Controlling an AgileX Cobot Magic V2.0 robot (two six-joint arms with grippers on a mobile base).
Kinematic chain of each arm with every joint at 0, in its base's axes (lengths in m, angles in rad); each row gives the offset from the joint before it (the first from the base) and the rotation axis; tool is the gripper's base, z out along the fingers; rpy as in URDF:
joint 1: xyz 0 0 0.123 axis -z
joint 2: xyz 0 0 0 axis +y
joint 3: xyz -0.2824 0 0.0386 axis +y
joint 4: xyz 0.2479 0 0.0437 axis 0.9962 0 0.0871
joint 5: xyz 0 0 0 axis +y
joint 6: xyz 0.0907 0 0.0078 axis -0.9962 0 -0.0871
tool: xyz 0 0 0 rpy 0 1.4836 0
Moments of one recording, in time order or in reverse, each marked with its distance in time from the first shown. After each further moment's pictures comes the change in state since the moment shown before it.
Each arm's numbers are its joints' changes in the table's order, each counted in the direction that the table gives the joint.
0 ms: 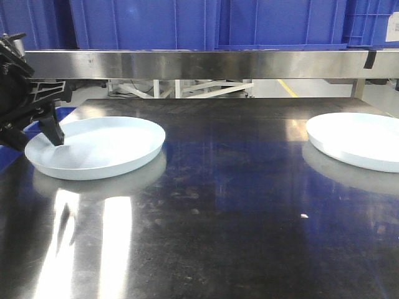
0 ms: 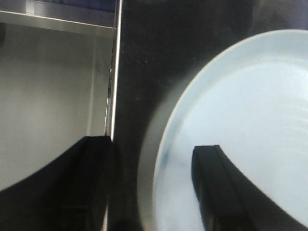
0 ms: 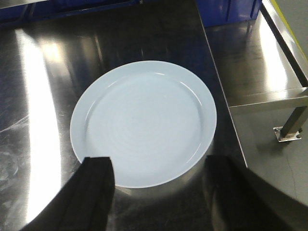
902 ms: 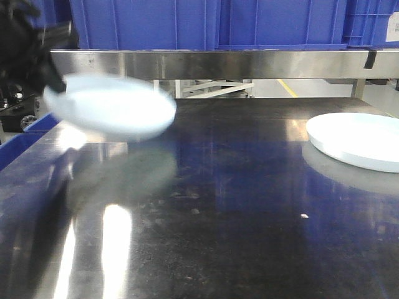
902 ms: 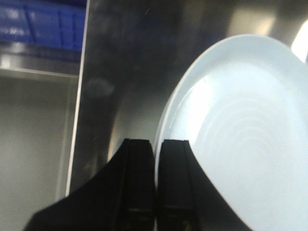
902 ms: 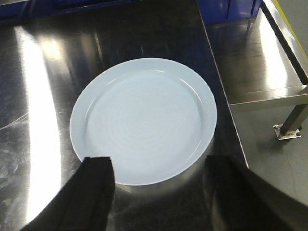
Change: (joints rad) left arm 0.001 -0.059 -0.189 -0.061 0.100 -0.004; right arm 0.000 0.000 0.000 0.002 0.008 0.000
